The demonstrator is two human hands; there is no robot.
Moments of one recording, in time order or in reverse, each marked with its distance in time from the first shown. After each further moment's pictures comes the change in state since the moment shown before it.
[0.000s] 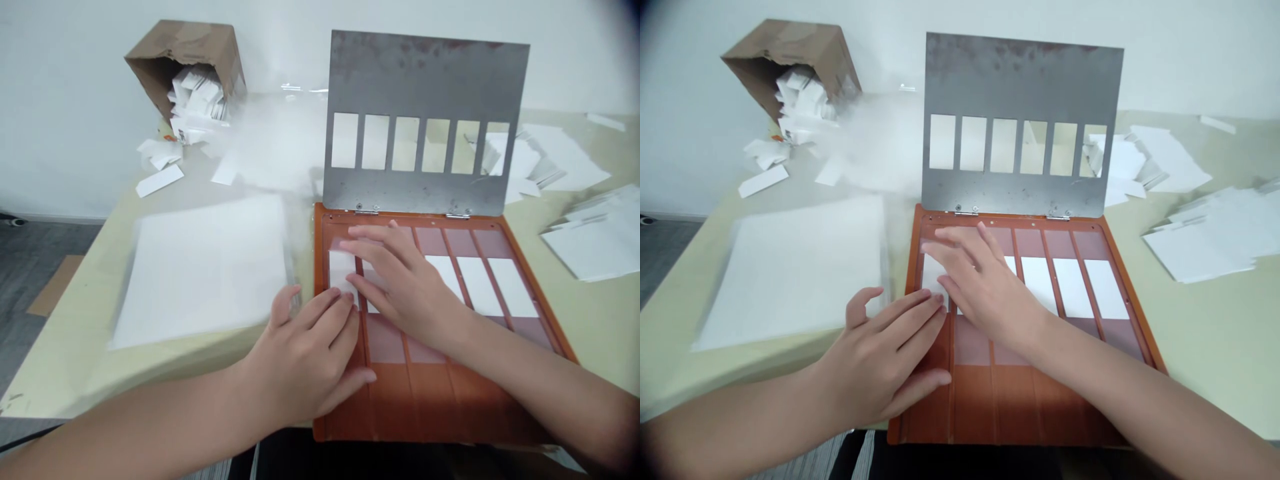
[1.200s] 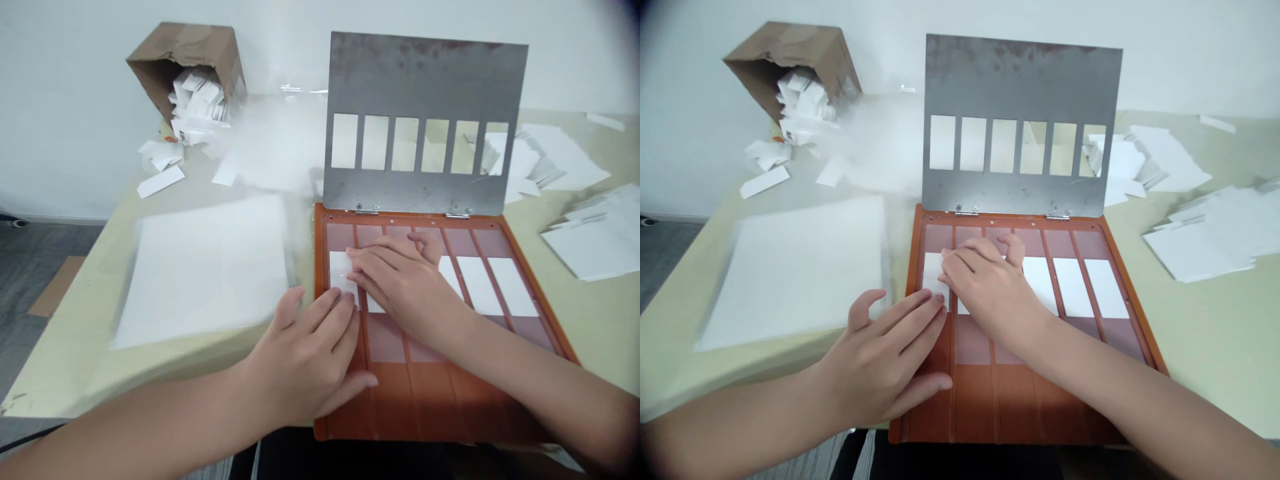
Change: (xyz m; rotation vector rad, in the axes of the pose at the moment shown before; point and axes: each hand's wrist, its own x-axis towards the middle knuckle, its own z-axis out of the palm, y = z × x) left_hand -0.001 -0.001 -0.002 0.080 -0.019 0.066; right_hand -0.003 -0.001 0.002 -0.238 -0.070 0.020
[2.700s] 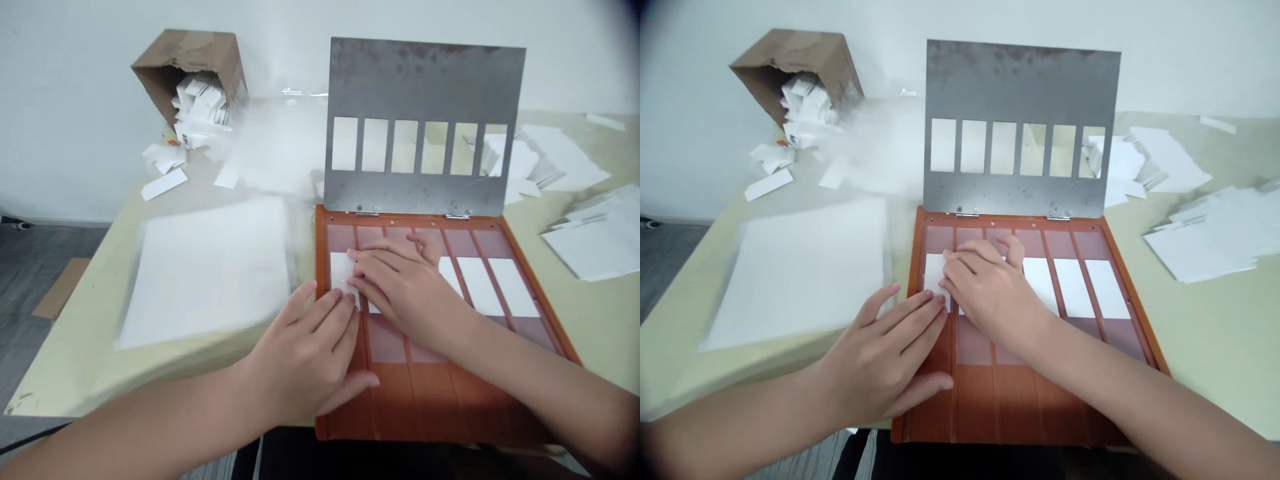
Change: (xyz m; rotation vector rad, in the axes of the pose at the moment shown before) left_hand 0.001 -0.002 -0.001 -0.043 -0.016 0.018; right_hand 0.001 -0.003 -0.005 0.059 -0.014 0.004
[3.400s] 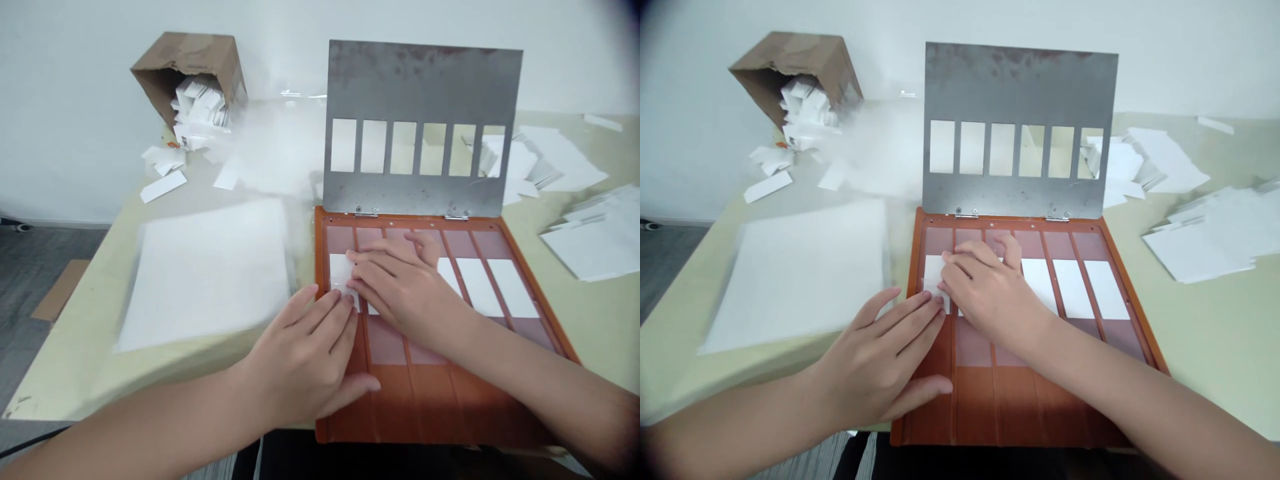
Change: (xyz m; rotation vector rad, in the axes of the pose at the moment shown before) left_hand -0.002 -0.001 0.001 -0.009 0.005 0.001; right_hand 0.001 0.002 -0.001 -0.096 0.040 -0.117
